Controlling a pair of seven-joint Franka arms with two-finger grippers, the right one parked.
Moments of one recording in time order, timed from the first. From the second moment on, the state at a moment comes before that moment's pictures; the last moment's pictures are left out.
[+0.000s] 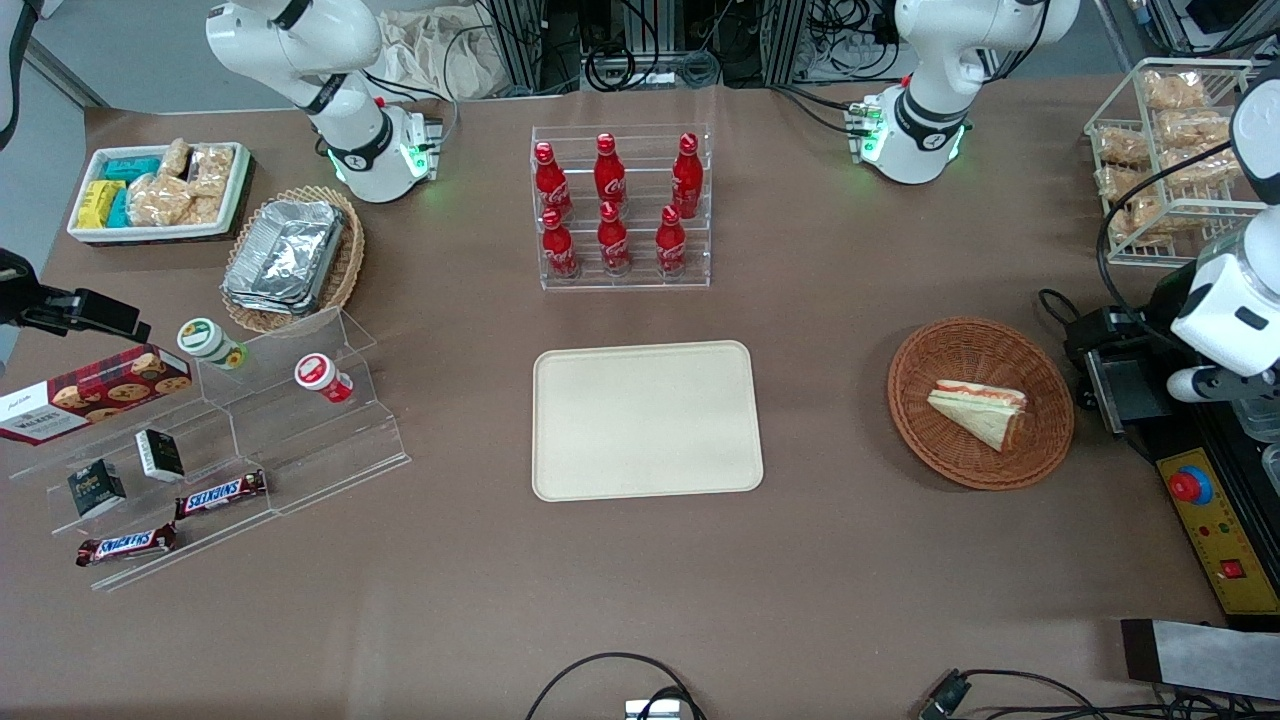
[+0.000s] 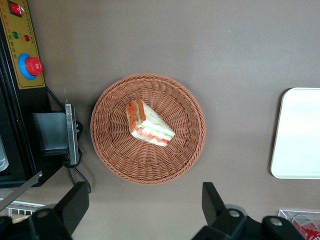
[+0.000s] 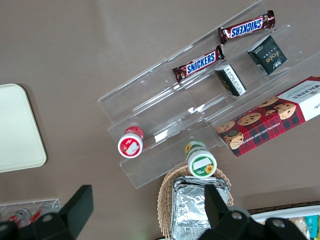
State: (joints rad) arm -0.12 0.14 0.11 -1.55 -0.01 1.60 -0.06
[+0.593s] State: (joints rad) arm -0.11 0.16 0.12 -1.56 -0.01 1.56 -0.24
